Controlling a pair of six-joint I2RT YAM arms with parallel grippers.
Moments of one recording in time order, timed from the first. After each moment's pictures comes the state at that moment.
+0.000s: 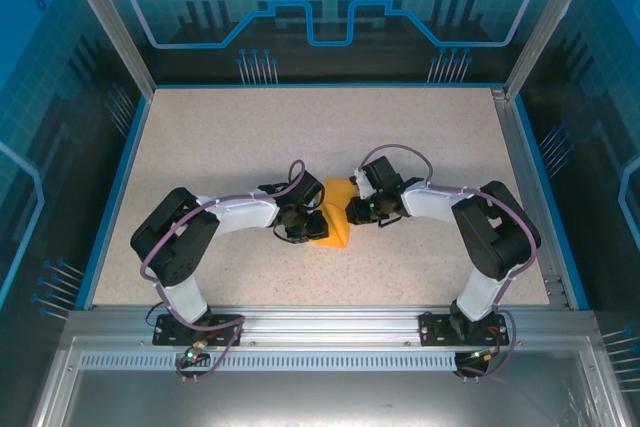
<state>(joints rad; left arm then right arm) -0.67 1.75 0.94 -0.39 0.27 -0.84 0.53 1.74 0.89 -0.25 -0.34 0.36</state>
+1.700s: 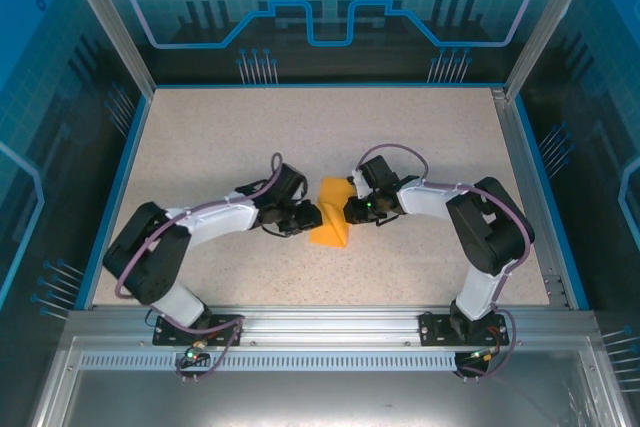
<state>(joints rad) -0.58 1.57 0.84 -0.28 0.34 -0.88 0.54 1.78 0.92 -0.26 -0.33 0.36</state>
